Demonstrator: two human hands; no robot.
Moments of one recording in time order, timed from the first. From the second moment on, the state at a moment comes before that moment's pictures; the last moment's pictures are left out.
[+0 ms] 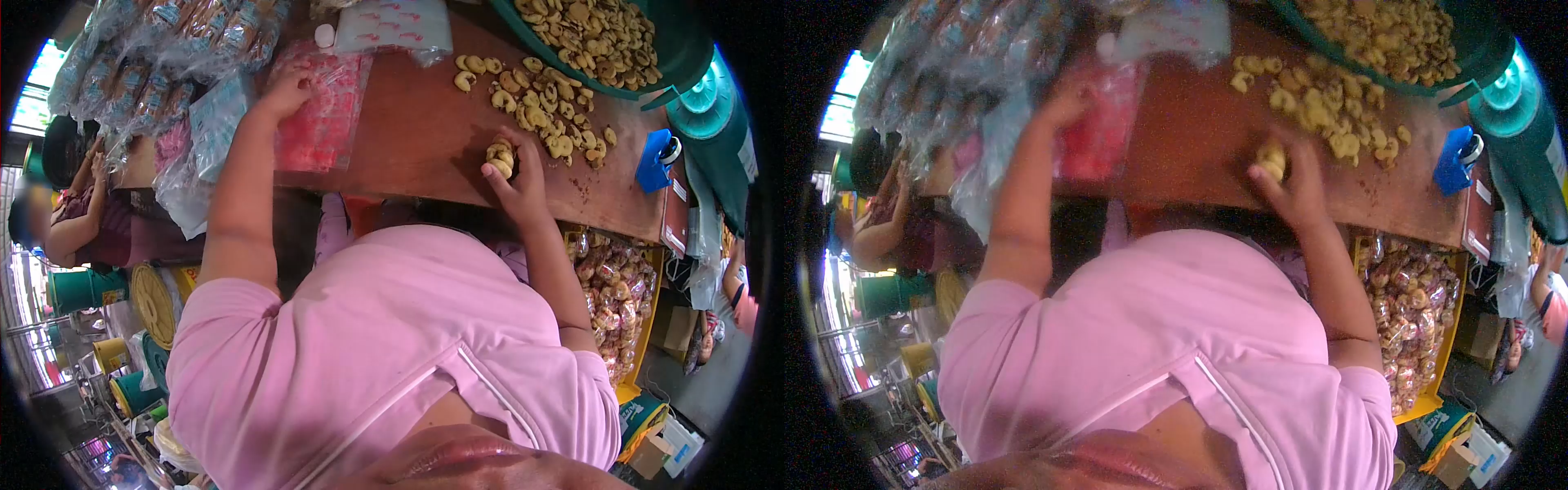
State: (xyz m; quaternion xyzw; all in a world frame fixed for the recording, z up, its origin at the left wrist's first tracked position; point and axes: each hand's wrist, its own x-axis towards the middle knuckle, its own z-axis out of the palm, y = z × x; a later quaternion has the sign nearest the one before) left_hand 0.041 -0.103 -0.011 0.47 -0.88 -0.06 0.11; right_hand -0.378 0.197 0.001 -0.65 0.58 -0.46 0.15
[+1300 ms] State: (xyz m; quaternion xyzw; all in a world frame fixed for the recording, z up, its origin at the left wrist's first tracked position) left_hand -0.142 0.066 0.042 0.20 -0.90 -0.35 0.15; right_hand -0.329 0.173 0.000 -0.68 0.67 -0.30 0.07
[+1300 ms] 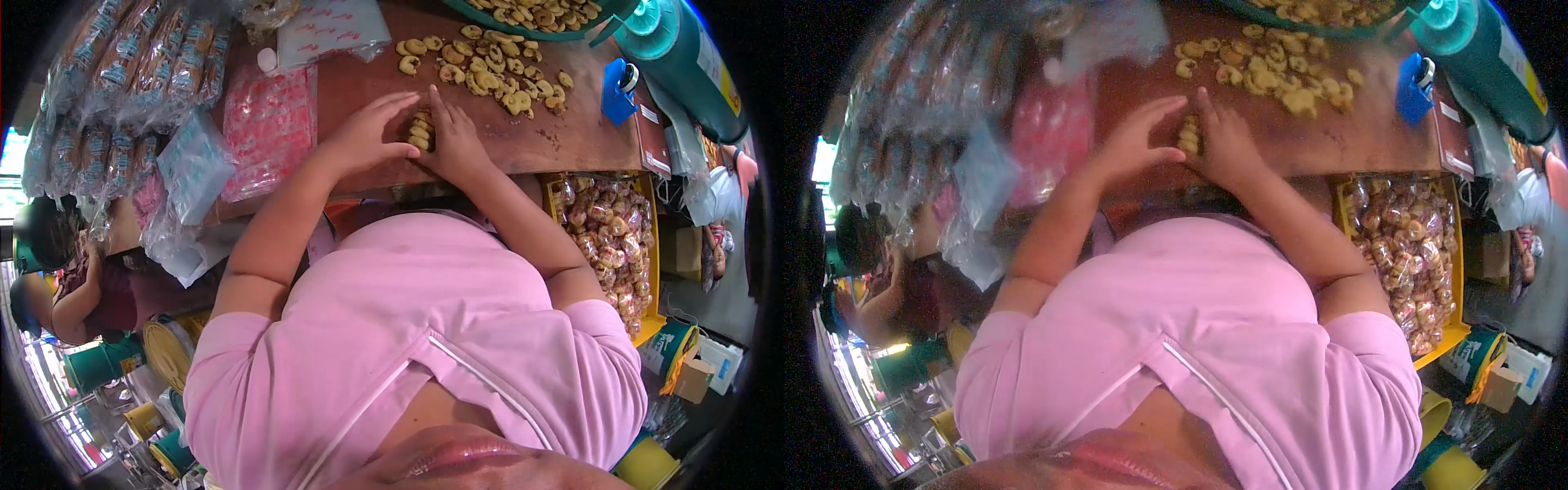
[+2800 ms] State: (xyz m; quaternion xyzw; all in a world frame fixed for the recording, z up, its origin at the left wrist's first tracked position) left_hand -0.168 0.034 0.010 0.09 -0.89 -0.43 0.14; right_hand -0.341 0.184 0.017 -0.79 0.54 -0.28 -0.01
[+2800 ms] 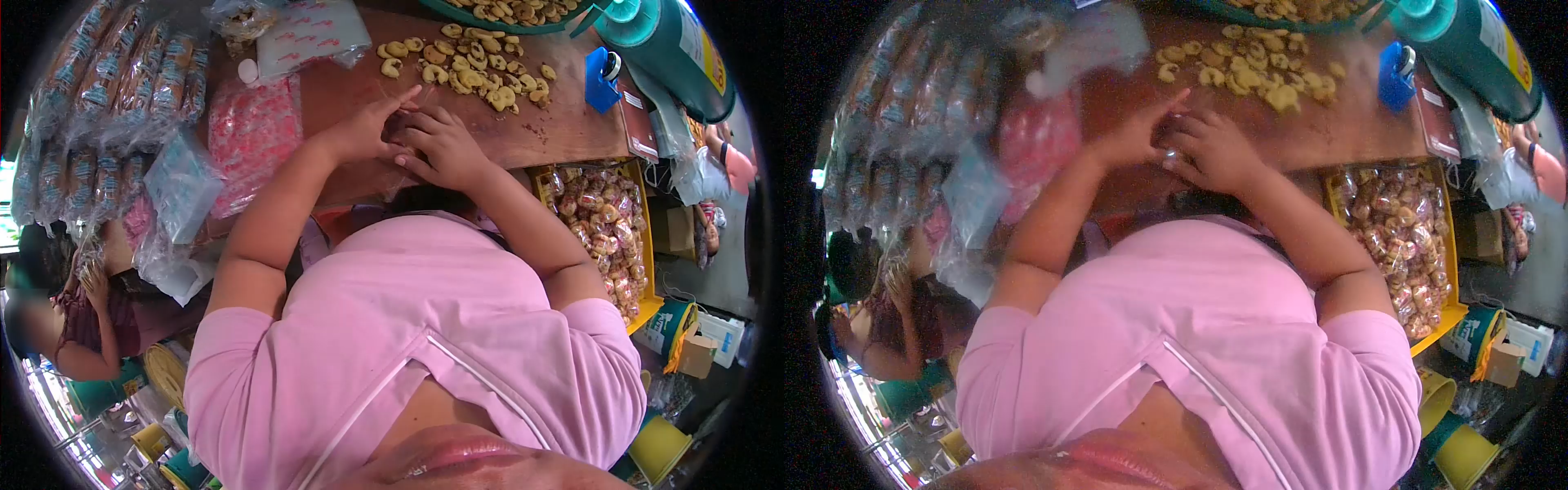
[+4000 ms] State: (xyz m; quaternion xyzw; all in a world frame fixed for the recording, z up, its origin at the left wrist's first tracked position) left_hand -0.130 0.057 0.010 0.34 -0.90 -0.18 0.23; right_hand -0.320 0.156 -0.002 -0.73 0.60 -0.34 -0.02
